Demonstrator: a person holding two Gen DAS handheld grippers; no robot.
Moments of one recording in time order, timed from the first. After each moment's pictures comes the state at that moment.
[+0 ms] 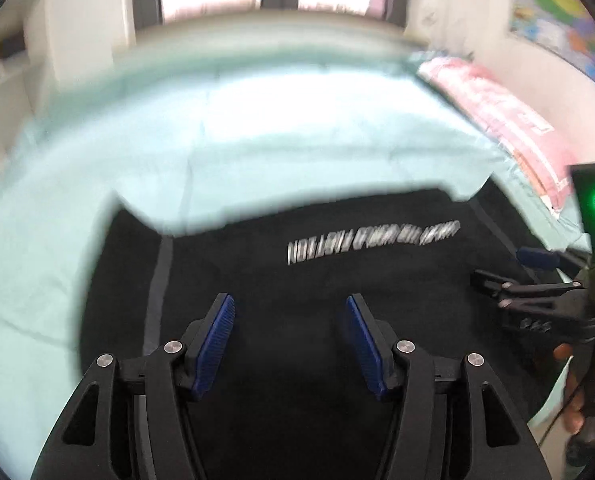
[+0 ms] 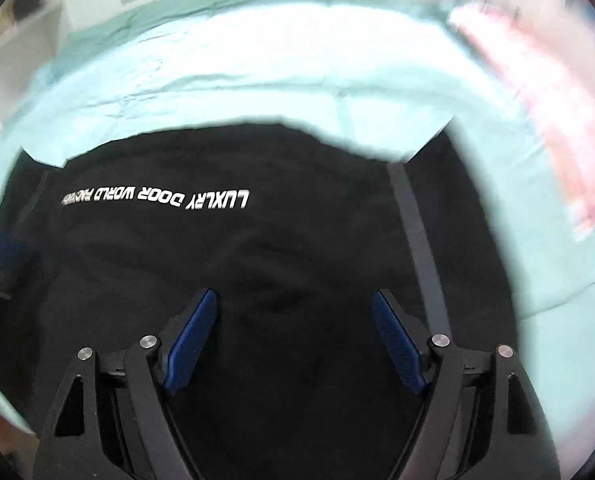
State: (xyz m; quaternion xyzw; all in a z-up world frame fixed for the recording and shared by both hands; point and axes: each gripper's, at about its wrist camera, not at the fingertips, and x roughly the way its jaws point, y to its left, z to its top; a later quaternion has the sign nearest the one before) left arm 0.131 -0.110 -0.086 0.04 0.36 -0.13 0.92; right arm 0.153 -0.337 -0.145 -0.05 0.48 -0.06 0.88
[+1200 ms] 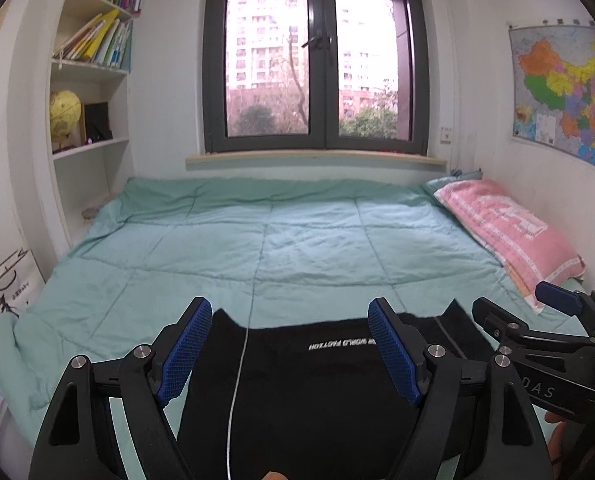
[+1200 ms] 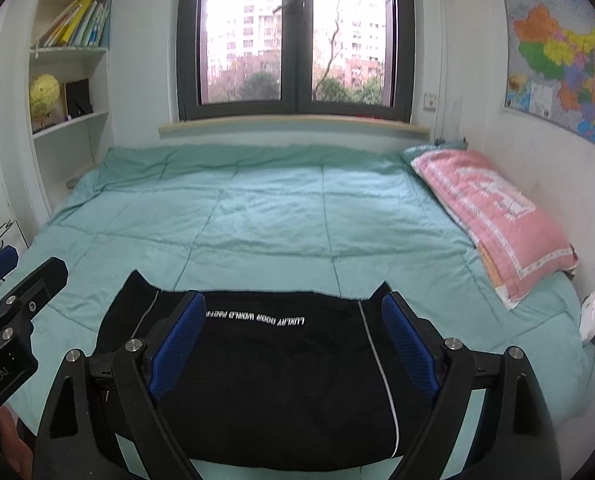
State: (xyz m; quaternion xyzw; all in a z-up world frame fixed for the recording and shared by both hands) left arm 0.013 -0.084 0.053 -0.01 0.21 -0.04 0.98; right arm 0.024 -0.264 0.042 -0.01 0.26 -0.05 0.96
